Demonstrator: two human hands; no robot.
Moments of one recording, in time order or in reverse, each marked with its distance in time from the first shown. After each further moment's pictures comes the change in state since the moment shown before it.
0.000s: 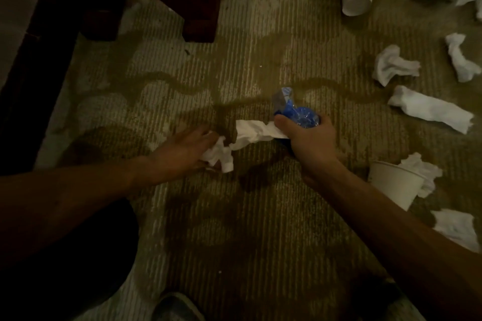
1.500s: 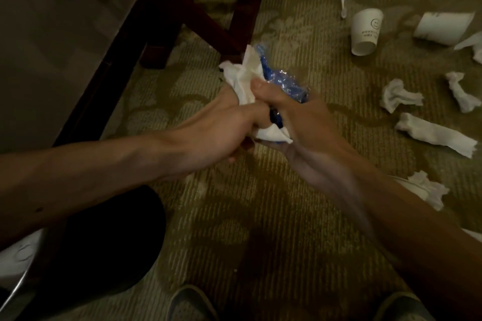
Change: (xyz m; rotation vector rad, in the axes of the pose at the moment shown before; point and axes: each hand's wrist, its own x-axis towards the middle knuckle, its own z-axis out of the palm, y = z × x) left_hand -0.053 0.151 -0.153 -0.948 0.220 -0.152; right_hand -0.110 -0.080 0.031 0.137 -0.545 -0.168
